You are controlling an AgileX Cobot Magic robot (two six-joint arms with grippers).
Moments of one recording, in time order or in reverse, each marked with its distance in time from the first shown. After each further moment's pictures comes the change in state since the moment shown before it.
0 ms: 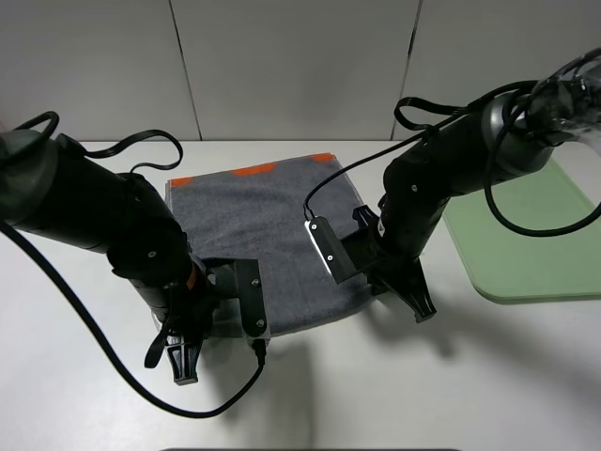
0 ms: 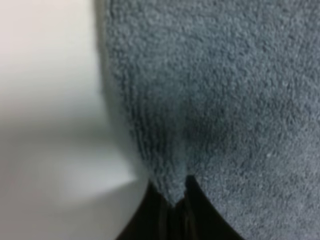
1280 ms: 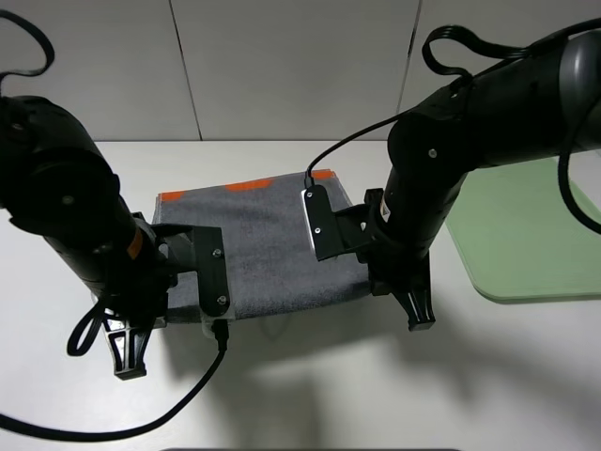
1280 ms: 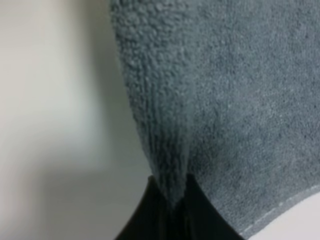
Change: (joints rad) left arm 0.000 -0.306 0.009 -0.018 0.302 0.000; right arm 0.107 -0.213 0.002 0.044 0.245 0.288
